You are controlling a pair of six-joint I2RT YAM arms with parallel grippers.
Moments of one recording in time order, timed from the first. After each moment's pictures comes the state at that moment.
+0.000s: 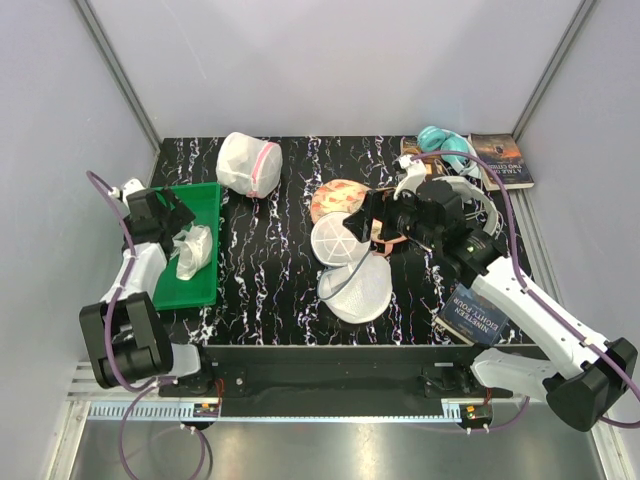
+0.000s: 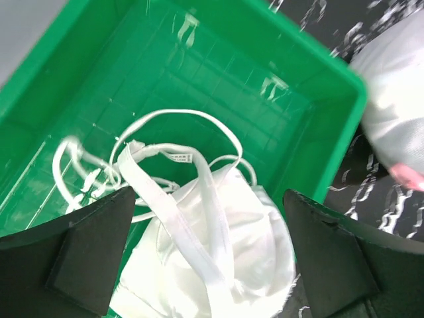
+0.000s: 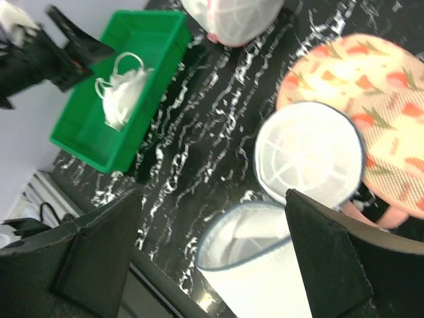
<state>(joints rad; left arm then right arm) 0.28 1.35 0.81 -0.08 -0.11 -0.42 0.63 1.12 1.08 -0.27 -0.13 0.43</state>
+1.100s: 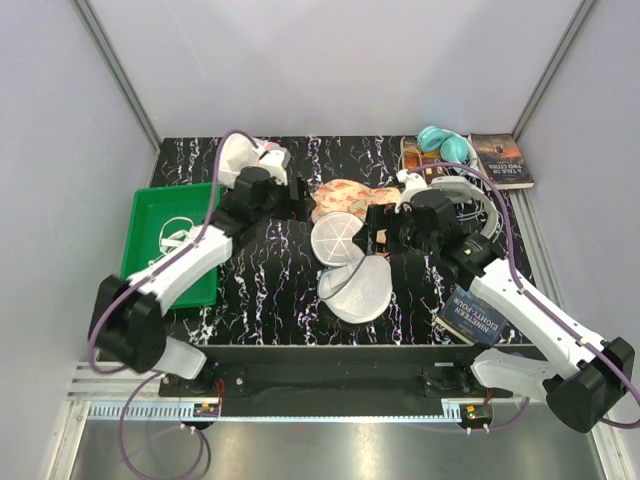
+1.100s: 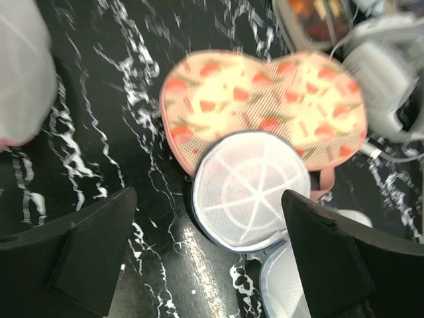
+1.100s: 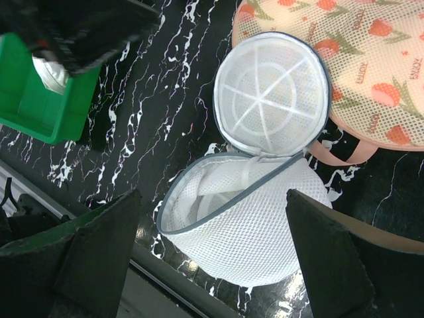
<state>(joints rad) -0.48 1.40 1.05 -0.07 0.04 -0.29 0.61 1.10 1.03 -0.43 -0.07 0.42</state>
